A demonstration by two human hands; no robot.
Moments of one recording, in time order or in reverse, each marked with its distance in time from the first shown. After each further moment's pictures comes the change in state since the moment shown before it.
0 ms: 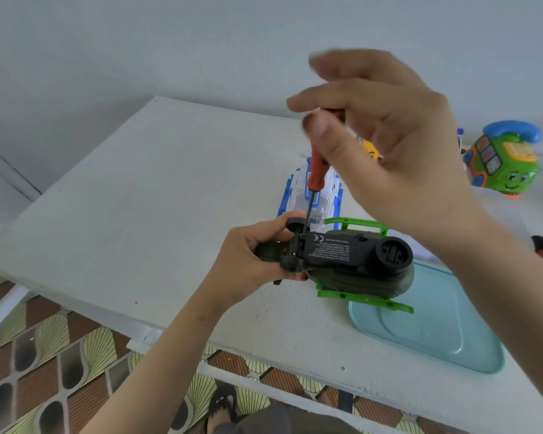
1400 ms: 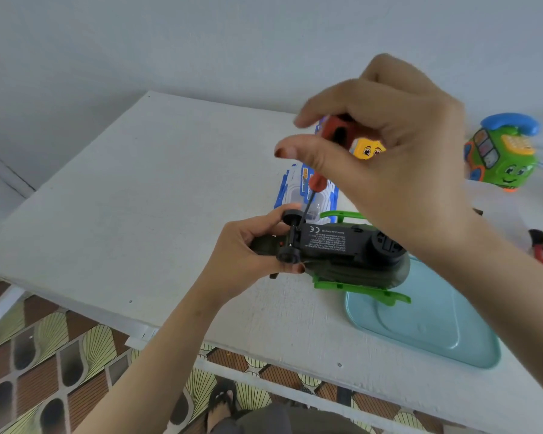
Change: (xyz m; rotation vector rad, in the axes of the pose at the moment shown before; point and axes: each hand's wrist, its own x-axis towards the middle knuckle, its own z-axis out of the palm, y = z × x) left_hand 0.002 0.003 0.001 -0.017 0.013 -0.021; right_hand -0.006 -0.007 0.000 -0.174 0.052 0.028
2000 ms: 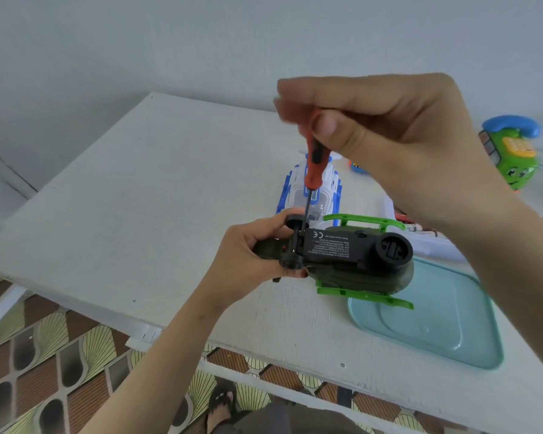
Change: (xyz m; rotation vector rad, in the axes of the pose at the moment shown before) left_hand -0.004 -0.004 -0.001 0.017 -0.034 0.026; right_hand 0.008 -0.002 -0.008 0.521 -0.238 0.170
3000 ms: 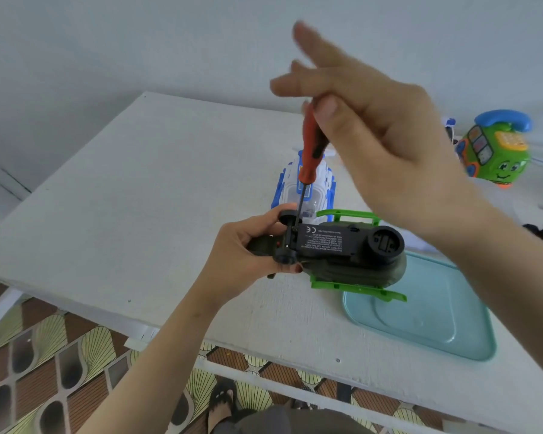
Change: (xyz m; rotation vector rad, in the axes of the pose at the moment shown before) left_hand 0.001 0.000 0.002 -0.022 0.029 -0.021; right_hand -0.003 0.010 0.004 -0.304 0.064 -0.153
